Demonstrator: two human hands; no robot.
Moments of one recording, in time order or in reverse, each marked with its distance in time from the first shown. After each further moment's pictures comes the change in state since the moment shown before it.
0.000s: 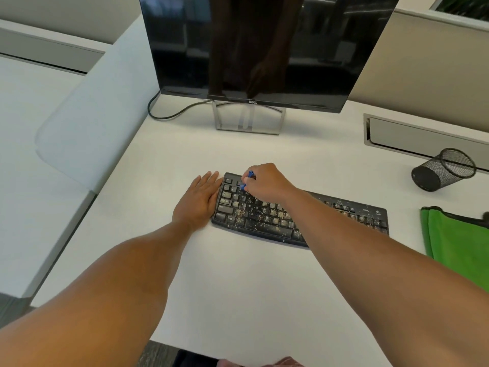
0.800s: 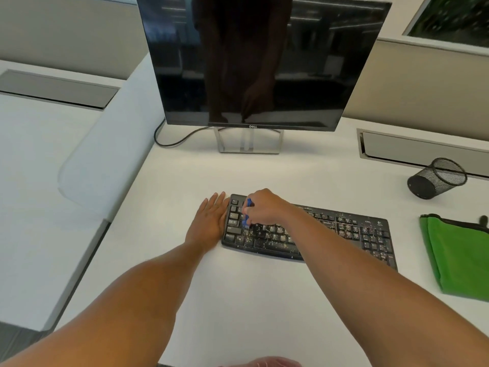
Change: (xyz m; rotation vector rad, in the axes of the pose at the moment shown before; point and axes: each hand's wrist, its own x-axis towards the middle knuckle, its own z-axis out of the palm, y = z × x) left_hand 0.005 -0.007 0.006 0.052 -0.072 0.000; right_hand -0.003 -0.015 0.007 -0.080 -0.150 0.064
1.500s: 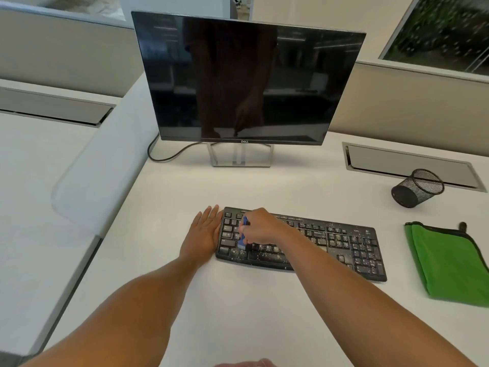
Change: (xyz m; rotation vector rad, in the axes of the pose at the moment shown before) left_hand -0.001 -0.001 0.001 0.016 0.006 0.017; right_hand -0.011 0.007 0.010 0.020 0.008 0.042
